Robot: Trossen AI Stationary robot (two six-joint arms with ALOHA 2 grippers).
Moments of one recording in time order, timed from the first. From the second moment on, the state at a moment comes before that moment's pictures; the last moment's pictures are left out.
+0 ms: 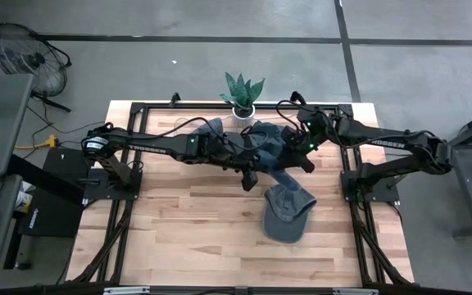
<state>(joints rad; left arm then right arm) -0.03 1.70 1.51 -0.26 -0.06 -0.39 -0.37 1.19 0.87 -0.27 -0.81 0.29</state>
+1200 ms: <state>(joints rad) -0.03 1.45 1.51 -0.50 -0.08 -0.40 -0.37 1.08 0.87 -0.32 -0.64 0.29</state>
